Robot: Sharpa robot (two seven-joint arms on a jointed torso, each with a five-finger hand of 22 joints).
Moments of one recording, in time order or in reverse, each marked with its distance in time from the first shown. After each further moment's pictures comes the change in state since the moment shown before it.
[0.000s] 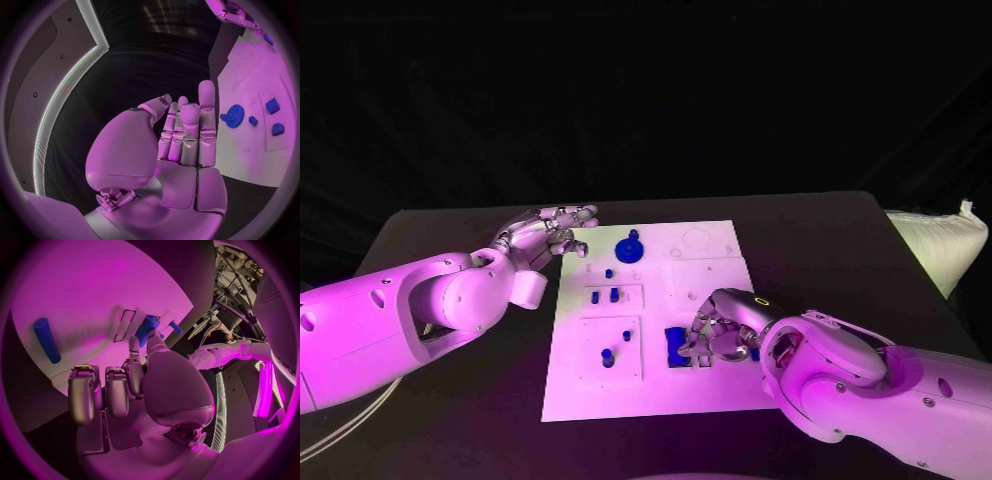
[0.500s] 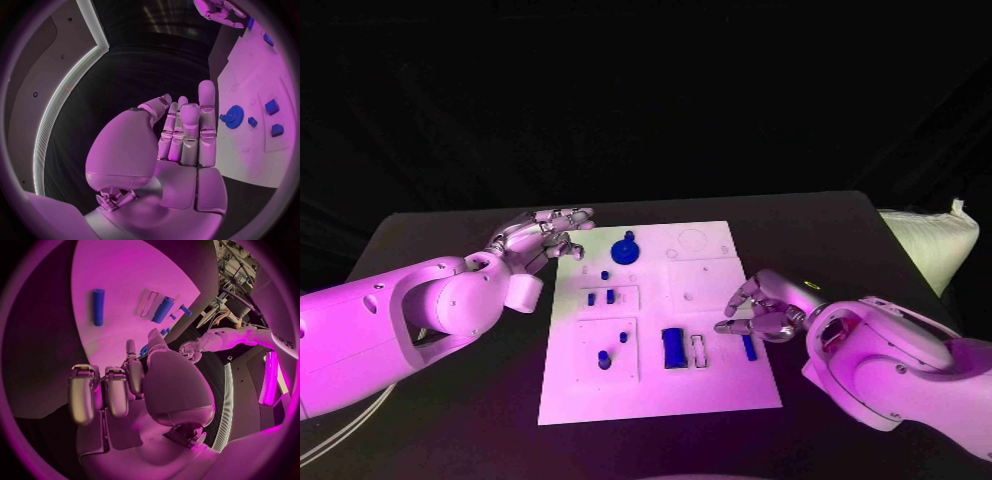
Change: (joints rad) left arm 0.000 0.000 -0.002 0.004 0.000 0.001 -0.001; left_hand 0.000 0.000 0.000 0.000 0.000 0.000 0.000 0.000 0.000 -0.001 0.001 0.005 0.000 0.000 0.000 0.000 0.000 0.000 0.000 0.000 0.000 0.000; right arm 0.054 -0.208 0.009 0.071 0.103 -0.067 0.031; right_hand -0.016 0.000 -0.007 0.011 0.074 -0.099 0.052 -0.074 -0.030 0.003 0.026 -0.041 0.009 0.000 0.018 0.000 0.001 0.000 0.000 0.012 0.000 0.000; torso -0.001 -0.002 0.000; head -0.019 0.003
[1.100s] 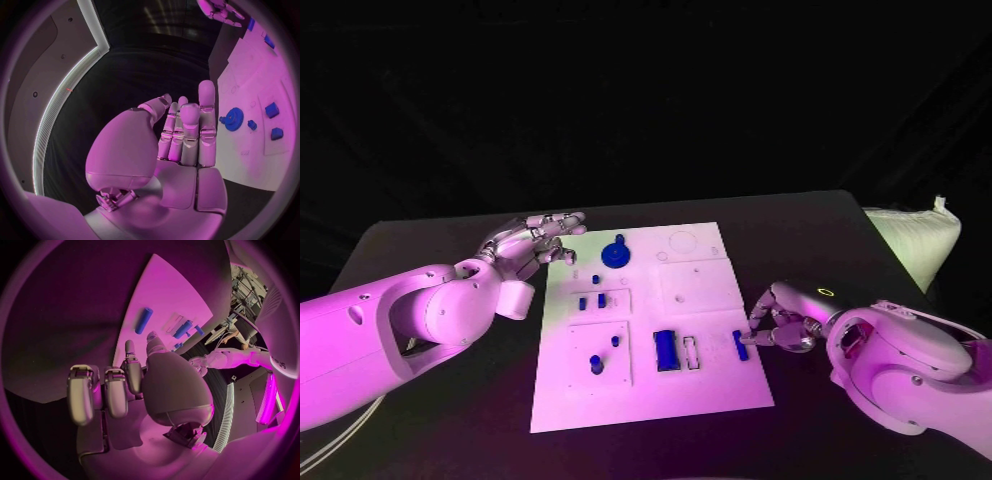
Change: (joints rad) left arm 0.000 0.001 -0.001 0.002 0.000 0.001 0.000; left_hand 0.000 0.000 0.000 0.000 0.000 0.000 0.000 0.000 0.000 -0.006 -0.001 0.000 0.000 0.000 0.000 0.000 -0.001 0.000 0.000 0.000 0.000 0.000; right arm -0.020 -0.074 -0.019 -0.015 -0.149 0.116 0.002; right_hand -0.002 0.030 -0.005 0.035 0.039 0.021 -0.002 -0.019 -0.035 -0.005 0.005 0.001 0.043 0.003 0.004 0.010 0.000 -0.011 0.000 0.007 0.007 0.001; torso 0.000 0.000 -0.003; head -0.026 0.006
